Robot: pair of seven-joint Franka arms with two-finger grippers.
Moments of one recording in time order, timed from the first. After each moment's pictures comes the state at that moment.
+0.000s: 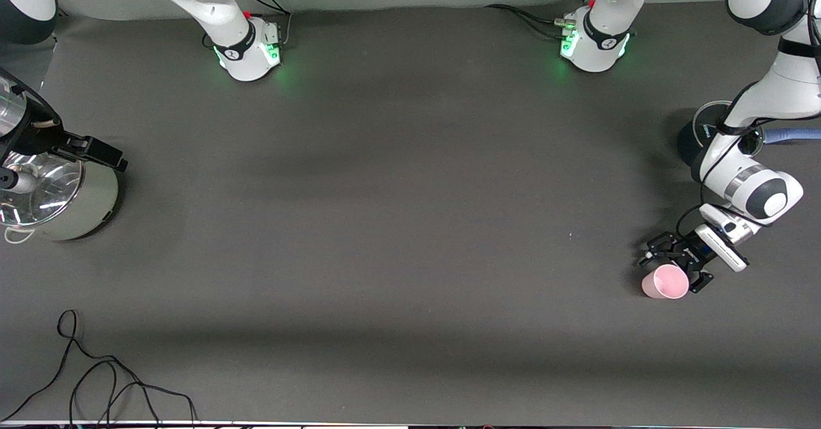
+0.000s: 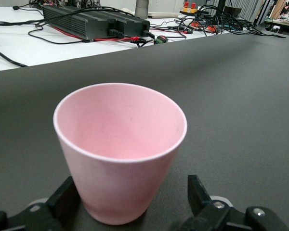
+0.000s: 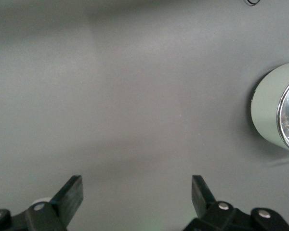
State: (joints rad) left arm 0.50 0.83 -0.16 -1.79 -1.50 2.19 2.40; right arm -0.11 -0.01 0.09 -1.66 -0.01 1.59 0.23
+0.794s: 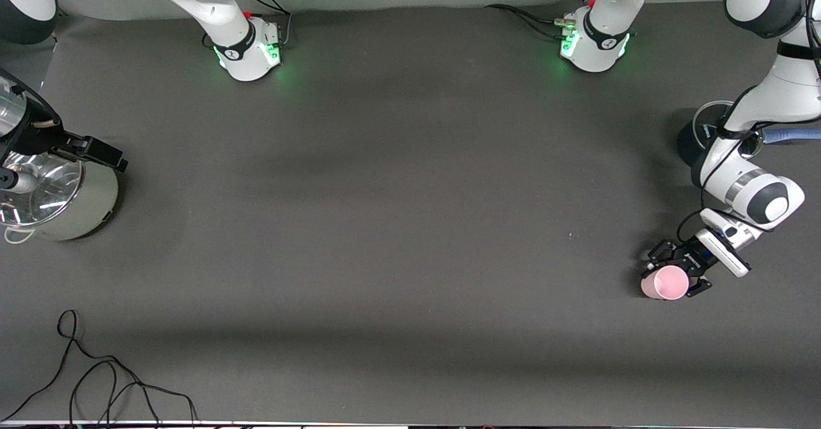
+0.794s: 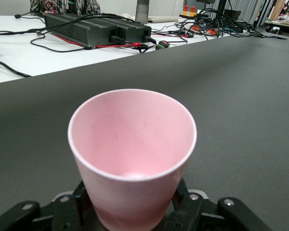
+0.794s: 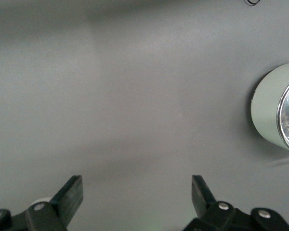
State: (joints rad) left arm 0.49 0.84 -0.17 -1.74 -1.50 2.19 2.40; right arm -0.11 -0.01 0.09 -1.66 -0.01 1.59 0.23
